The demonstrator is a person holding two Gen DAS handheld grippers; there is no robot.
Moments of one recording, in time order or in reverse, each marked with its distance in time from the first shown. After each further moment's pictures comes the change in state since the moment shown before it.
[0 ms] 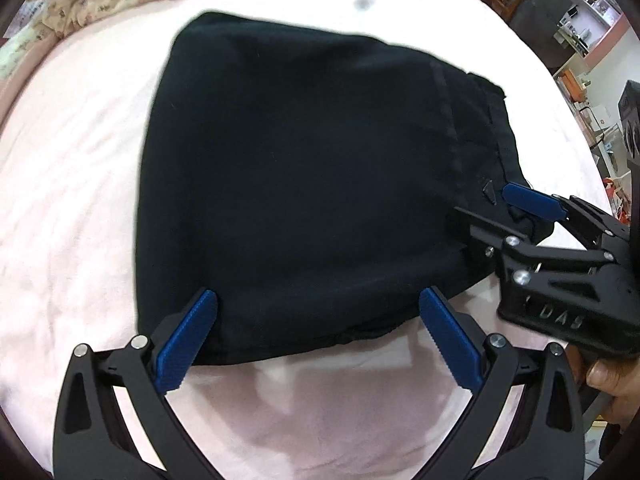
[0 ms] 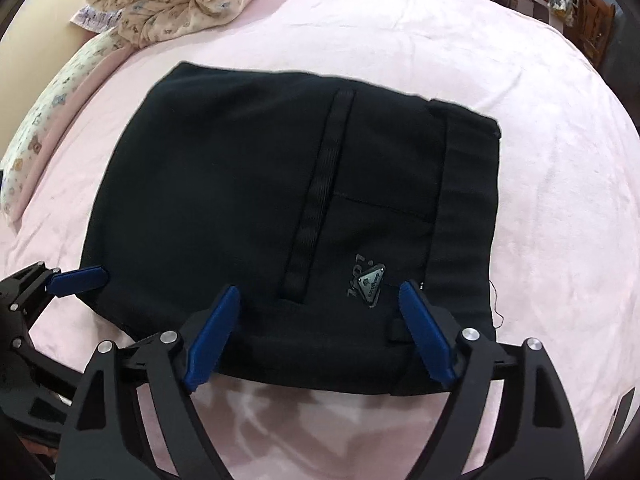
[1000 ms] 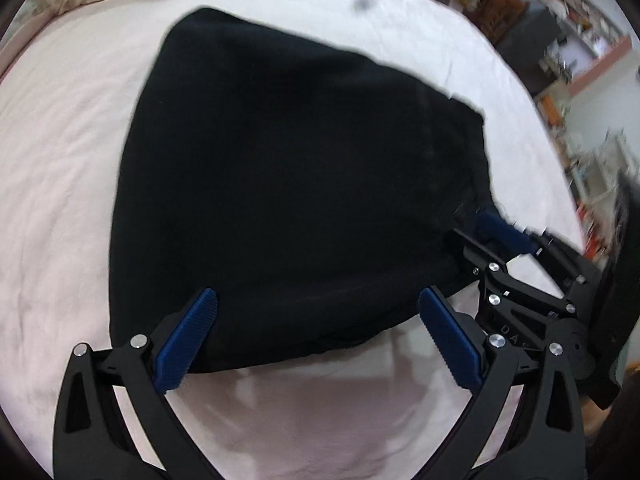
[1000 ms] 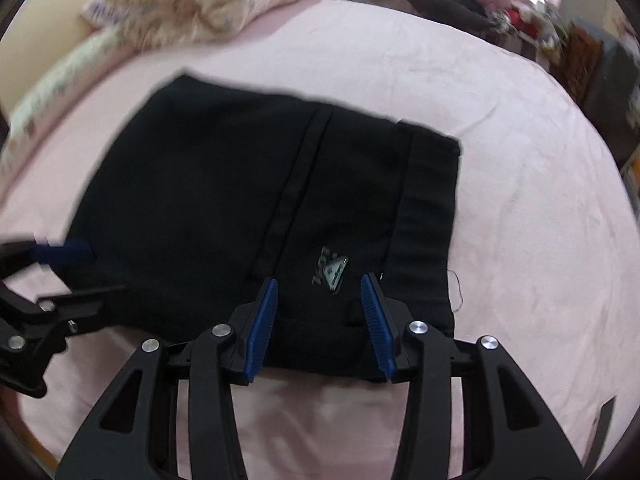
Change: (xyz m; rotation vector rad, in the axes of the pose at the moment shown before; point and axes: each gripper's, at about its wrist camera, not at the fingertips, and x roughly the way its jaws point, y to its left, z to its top) left arm 0.011 -0.003 -0.004 -0.043 -0.007 -0.127; right arm 0.004 0.009 -0.026 -0.170 -0.109 -0.150
